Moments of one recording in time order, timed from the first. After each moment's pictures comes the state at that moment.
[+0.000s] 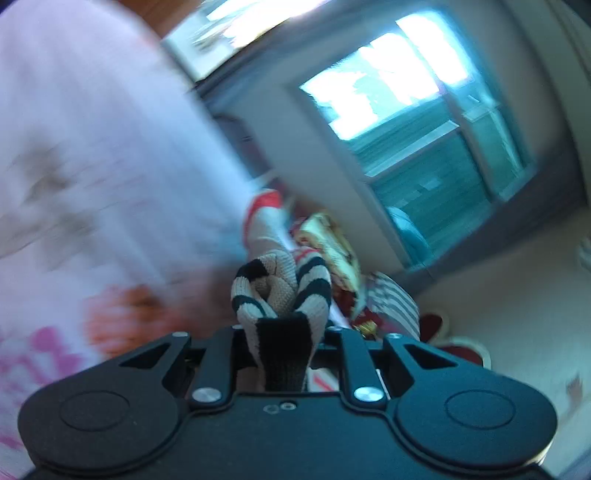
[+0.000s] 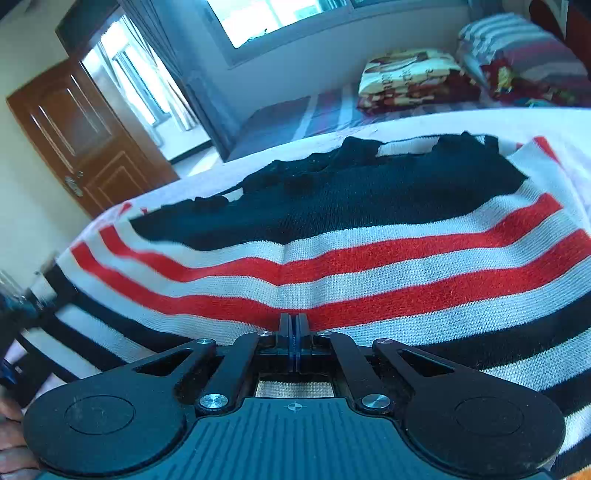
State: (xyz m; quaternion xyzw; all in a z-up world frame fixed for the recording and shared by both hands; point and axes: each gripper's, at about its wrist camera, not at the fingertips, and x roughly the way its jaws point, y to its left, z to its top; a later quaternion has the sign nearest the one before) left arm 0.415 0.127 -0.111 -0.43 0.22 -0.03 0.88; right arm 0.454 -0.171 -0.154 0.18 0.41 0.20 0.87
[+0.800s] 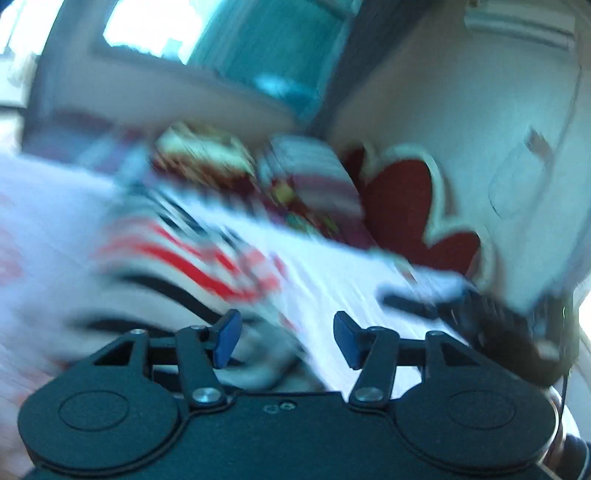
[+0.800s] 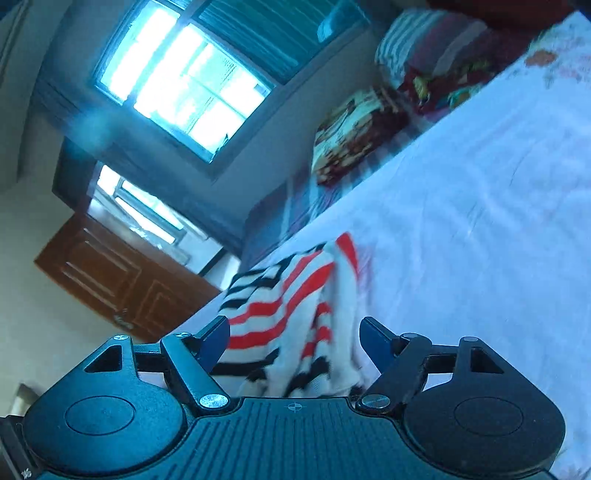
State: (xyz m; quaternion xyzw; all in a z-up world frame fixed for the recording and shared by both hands) left arm 0.415 -0.120 -0.056 -0.17 0.29 -0.18 0.93; right arm 0.396 -0.436 -0.102 0.39 0.32 0.19 0.84
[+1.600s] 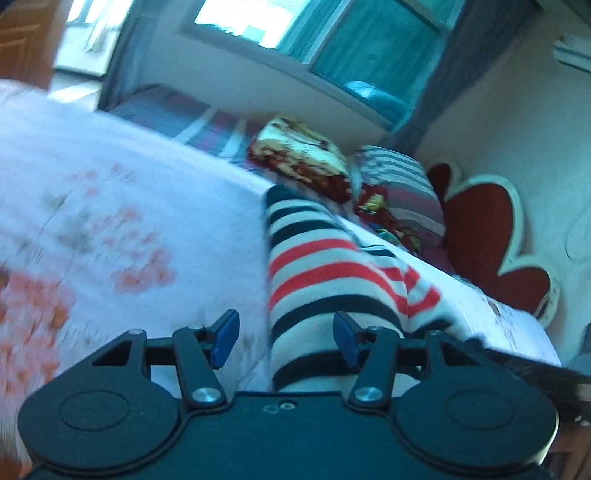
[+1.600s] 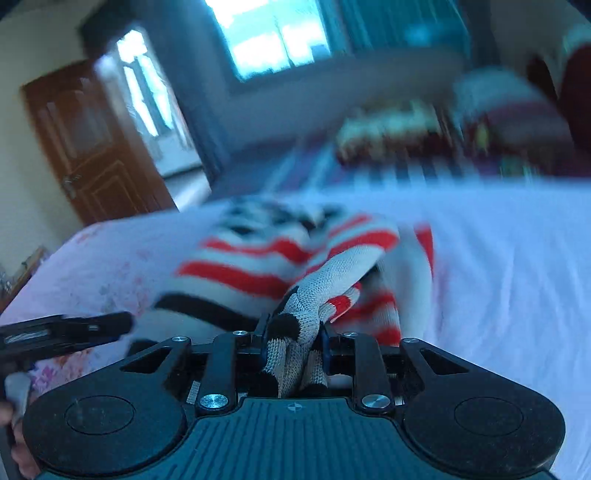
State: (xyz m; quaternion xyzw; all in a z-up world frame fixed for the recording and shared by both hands) left arm 0.459 -0.017 -0.096 -0.20 0.33 -0.11 0.91; right arm 0.409 -0.299 -0.086 0.10 0.31 0.20 0.92
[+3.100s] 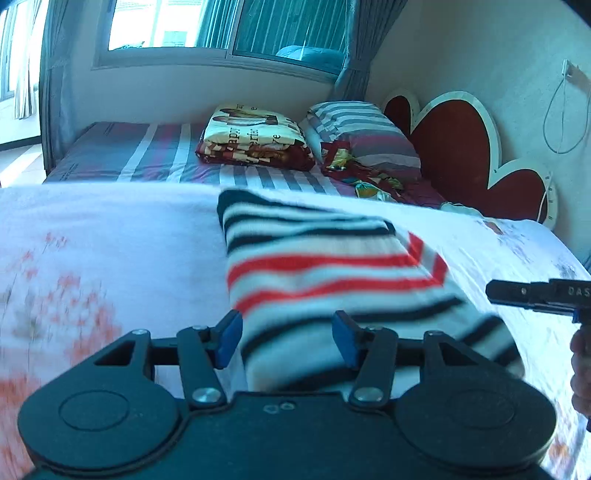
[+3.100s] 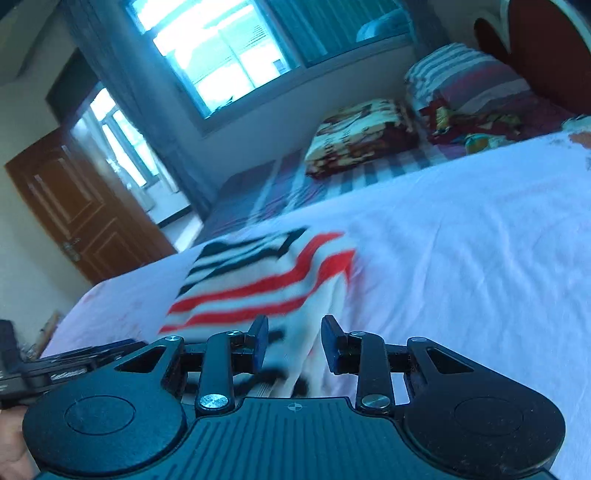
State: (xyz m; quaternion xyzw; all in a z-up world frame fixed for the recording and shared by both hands) left arm 0.467 -0.079 -0.093 -0.05 0.36 -0.16 0.92; right arm 0.385 -0.397 -0.100 0.22 0.34 0.18 0.90
